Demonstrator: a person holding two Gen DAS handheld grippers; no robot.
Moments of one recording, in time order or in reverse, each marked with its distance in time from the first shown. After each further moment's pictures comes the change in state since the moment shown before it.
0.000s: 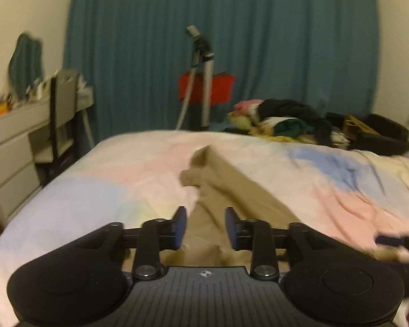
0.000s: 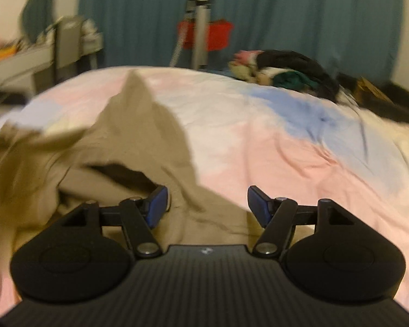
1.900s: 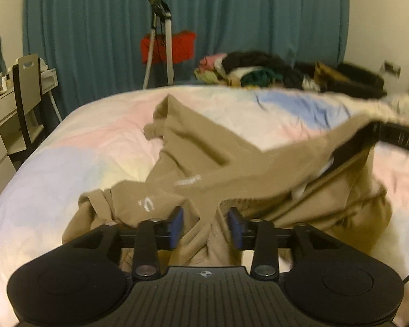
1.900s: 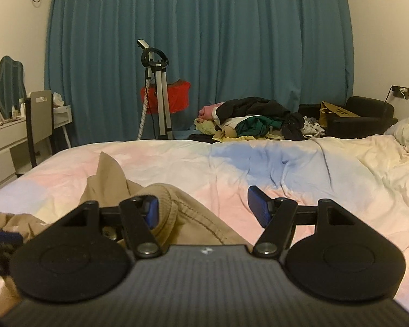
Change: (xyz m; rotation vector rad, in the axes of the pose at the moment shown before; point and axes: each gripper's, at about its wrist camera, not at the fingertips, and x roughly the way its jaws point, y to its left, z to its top) left arm 0.024 -0.020 -0.027 0.140 0.203 -0.067; right arm -0.055 -0.021 0.017 0.149 -0.257 -0.094
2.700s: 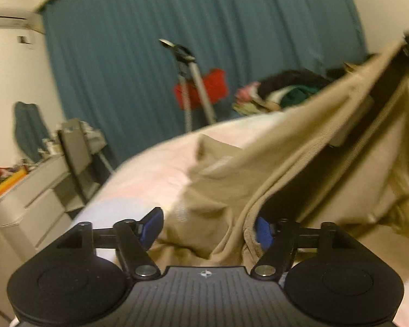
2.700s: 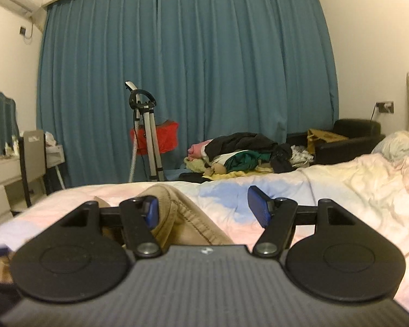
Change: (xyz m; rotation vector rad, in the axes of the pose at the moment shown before) left arm -0.004 -0.038 -0.015 0.157 -0.203 0.329; right arm -0.024 -0.011 0.012 0.017 -0.149 -0.058
